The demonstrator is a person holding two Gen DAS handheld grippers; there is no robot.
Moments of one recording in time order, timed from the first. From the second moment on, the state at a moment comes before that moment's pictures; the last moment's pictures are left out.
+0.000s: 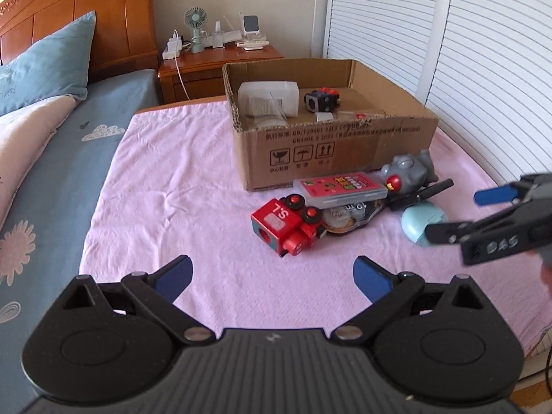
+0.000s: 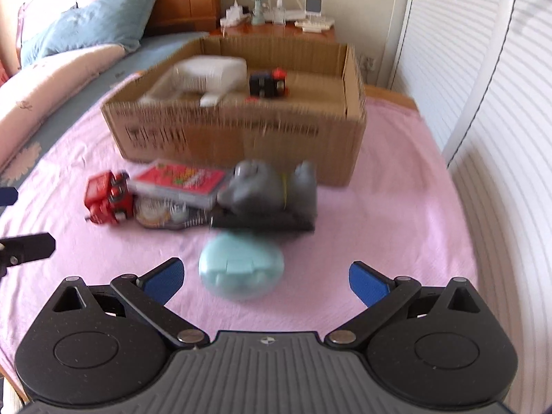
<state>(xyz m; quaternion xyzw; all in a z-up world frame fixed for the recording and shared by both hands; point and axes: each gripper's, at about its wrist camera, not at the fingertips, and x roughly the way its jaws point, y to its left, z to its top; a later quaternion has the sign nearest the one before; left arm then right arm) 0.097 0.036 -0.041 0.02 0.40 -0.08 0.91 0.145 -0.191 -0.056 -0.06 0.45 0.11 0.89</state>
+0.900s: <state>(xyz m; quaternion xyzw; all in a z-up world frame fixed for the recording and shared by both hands) 0.132 0.028 -0.071 0.04 0.41 -0.12 0.90 0.137 -0.216 -0.085 -0.04 0.43 0.06 0.90</state>
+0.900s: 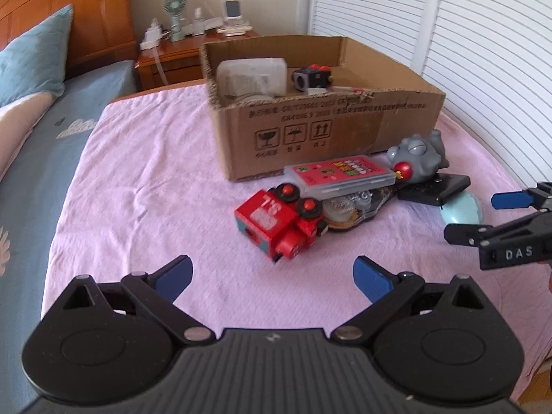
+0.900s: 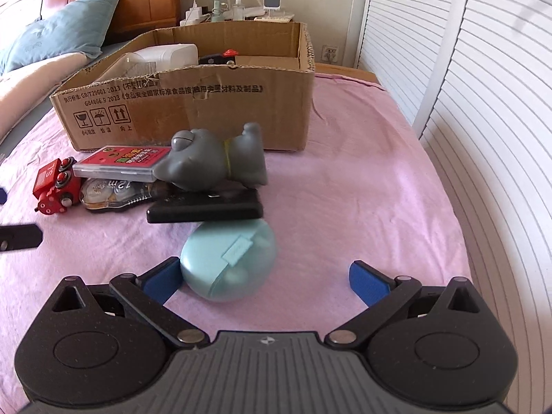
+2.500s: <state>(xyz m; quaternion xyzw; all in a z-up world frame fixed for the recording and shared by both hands) 0.136 0.010 -0.082 0.07 0.41 -0.20 0.89 0.116 -0.201 -0.085 -0.06 0.40 0.10 0.91</state>
